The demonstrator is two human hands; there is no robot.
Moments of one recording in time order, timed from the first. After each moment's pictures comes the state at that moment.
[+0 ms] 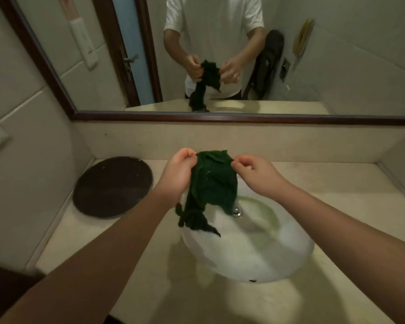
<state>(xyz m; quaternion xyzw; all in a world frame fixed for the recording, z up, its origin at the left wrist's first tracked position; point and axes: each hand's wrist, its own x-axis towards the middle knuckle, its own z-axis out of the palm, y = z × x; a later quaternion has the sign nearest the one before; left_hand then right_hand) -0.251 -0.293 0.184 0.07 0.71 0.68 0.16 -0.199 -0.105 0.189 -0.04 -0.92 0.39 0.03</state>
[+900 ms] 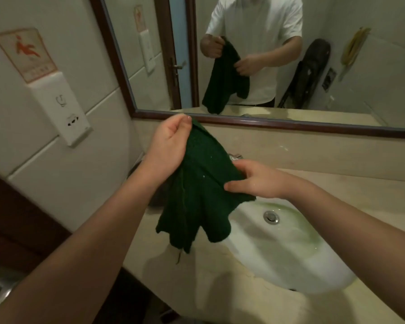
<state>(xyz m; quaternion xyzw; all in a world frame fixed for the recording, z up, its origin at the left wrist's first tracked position) -0.247 -0.410 0.257 0.19 0.74 0.64 -0.09 -0.211 -0.209 0.226 0.16 -0.85 0.47 -0.20</state>
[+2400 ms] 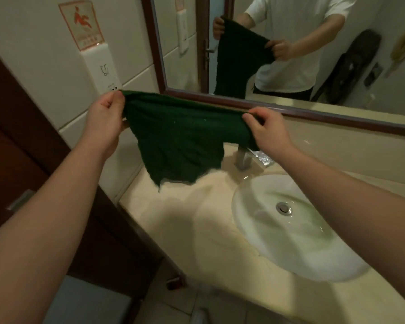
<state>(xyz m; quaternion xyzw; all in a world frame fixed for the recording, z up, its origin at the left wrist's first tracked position) -0.243 -0.560 0.246 -0.02 0.73 0.66 -0.17 -0.253 -0.230 0.223 0.08 -0.87 0.47 0.16</state>
